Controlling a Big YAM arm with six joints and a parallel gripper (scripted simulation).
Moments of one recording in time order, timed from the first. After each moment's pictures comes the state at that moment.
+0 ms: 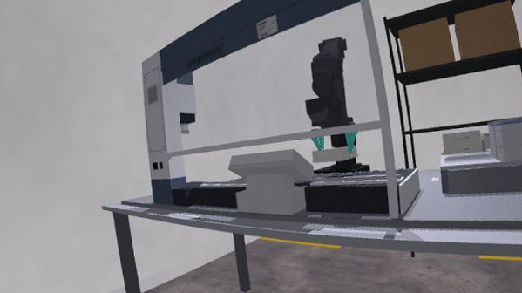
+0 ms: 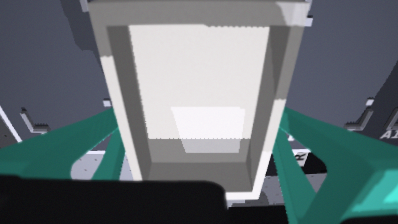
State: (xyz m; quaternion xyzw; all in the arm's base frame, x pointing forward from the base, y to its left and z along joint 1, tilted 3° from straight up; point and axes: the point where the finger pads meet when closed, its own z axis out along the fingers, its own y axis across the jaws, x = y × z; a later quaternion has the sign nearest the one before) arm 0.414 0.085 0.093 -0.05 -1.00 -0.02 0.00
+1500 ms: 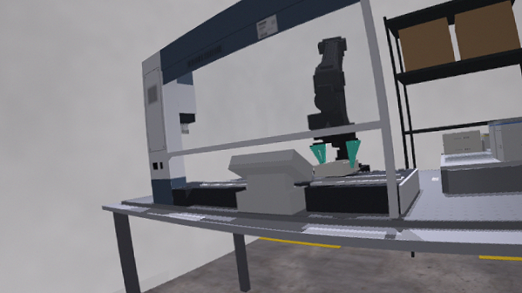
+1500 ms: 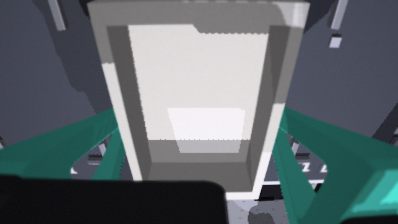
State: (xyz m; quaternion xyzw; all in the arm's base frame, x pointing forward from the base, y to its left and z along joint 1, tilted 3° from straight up) arm 0.416 0.088 0.055 -0.05 -1.00 -0.02 0.00
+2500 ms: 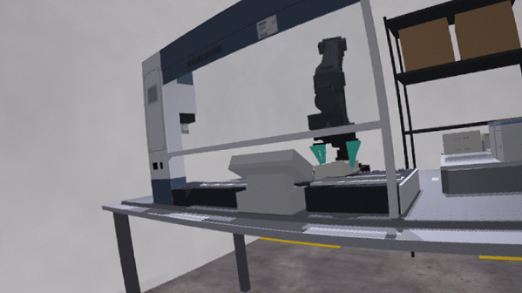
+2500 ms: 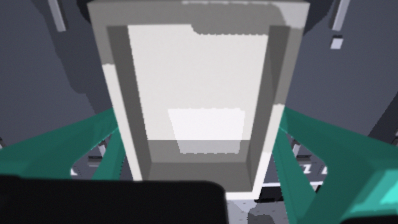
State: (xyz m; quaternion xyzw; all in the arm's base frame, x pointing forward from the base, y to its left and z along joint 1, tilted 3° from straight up) arm 0.416 0.088 0.053 -0.05 -1.00 -0.02 -0.01
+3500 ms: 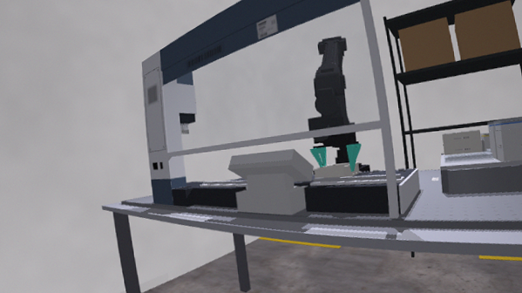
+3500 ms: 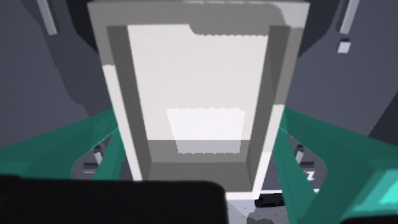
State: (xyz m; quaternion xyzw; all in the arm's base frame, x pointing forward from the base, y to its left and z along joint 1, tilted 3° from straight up) arm 0.416 0.088 0.045 -0.05 -1.00 -0.02 -0.01
